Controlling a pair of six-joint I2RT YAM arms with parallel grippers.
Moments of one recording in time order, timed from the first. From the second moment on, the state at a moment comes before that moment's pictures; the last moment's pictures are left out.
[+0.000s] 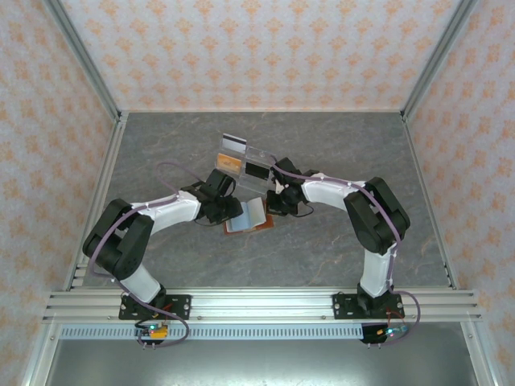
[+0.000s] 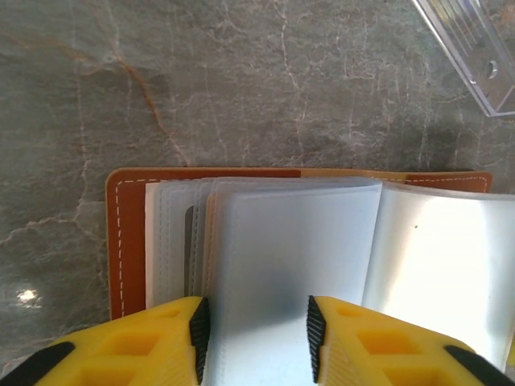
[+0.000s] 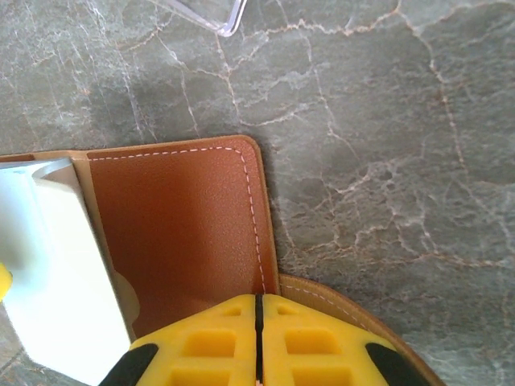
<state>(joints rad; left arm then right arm) -0.49 1.63 0.86 -0.35 0.13 -0.91 0.61 1.88 1.16 -0.49 -0.32 0.64</state>
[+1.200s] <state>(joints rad) -0.53 1.77 0.92 -0.04 0.42 -0.94 0.61 1.62 0.96 -0.39 -0.21 0.70</state>
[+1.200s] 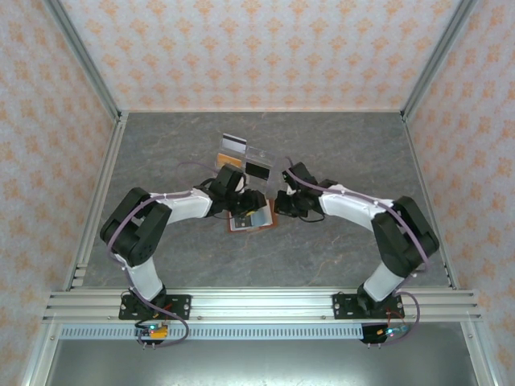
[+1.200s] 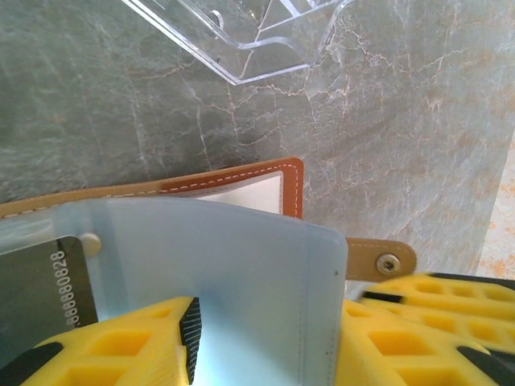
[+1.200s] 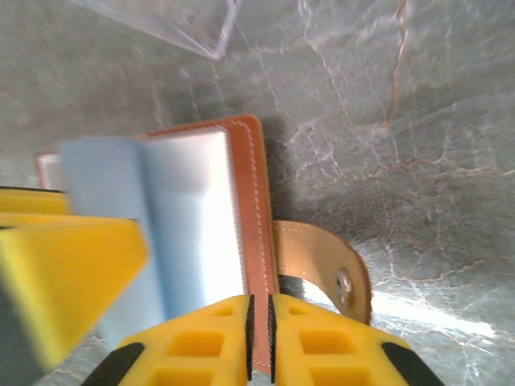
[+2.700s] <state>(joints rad) -0.44 1.58 0.89 -0.35 0.21 -0.79 0.68 1.80 1.12 -0.34 -0.39 0.78</state>
